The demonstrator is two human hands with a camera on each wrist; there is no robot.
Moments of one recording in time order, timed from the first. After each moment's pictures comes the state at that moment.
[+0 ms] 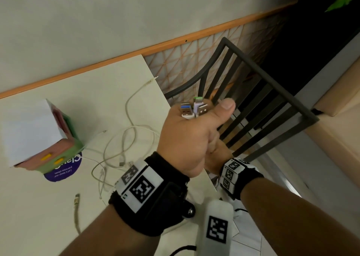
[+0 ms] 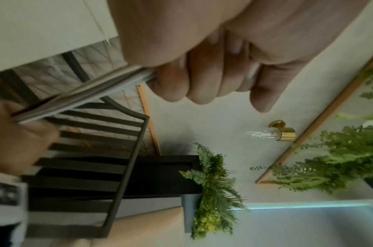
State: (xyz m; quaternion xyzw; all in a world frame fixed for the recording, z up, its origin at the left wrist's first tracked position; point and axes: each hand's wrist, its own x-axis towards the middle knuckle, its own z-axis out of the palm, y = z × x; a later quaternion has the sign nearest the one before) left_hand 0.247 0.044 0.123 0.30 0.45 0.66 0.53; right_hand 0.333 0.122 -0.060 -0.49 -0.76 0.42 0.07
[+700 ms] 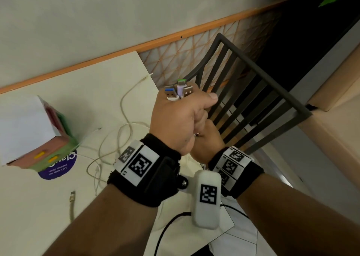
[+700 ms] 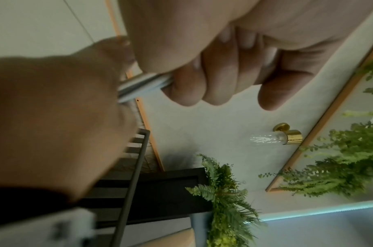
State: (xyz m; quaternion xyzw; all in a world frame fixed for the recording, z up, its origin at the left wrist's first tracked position) left_hand 0.238 0.060 0.125 0.30 0.42 0.68 0.51; right_hand 0.316 0.102 0.023 -0.39 -0.75 0.47 0.25
